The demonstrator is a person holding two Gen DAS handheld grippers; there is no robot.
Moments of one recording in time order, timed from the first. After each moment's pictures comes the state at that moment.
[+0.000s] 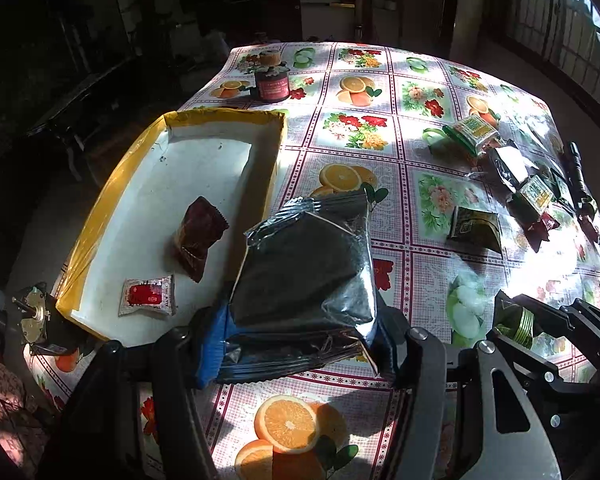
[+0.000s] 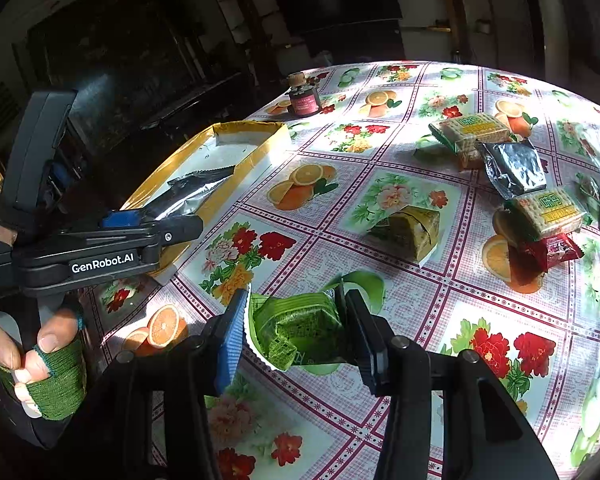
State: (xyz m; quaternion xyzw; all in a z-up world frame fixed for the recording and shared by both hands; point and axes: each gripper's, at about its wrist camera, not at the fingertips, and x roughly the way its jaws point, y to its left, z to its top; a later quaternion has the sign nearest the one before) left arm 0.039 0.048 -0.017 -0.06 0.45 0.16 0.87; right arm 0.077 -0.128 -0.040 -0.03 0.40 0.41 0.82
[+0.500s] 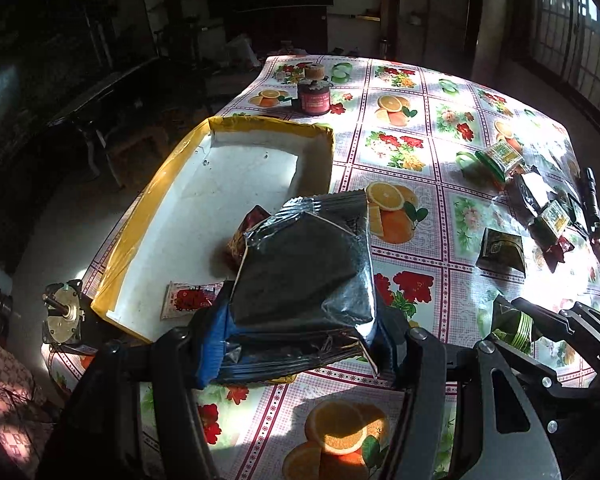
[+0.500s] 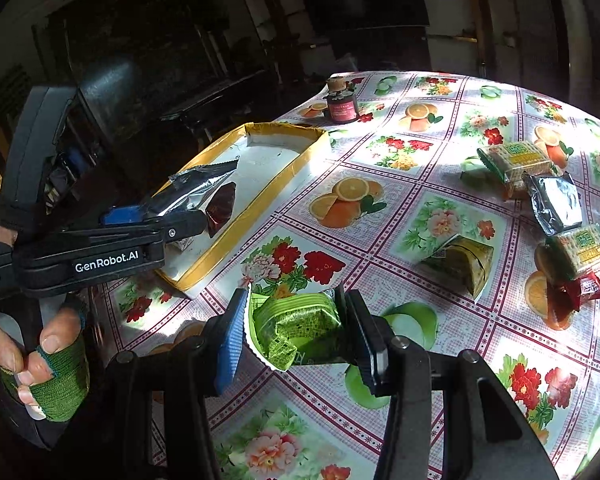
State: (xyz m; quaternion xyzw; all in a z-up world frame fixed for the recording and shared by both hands) left arm 0.022 0.082 -0.006 -0.07 0.43 0.20 0.88; right arm 0.071 -0.090 -0.030 -0.05 0.39 0.44 0.81
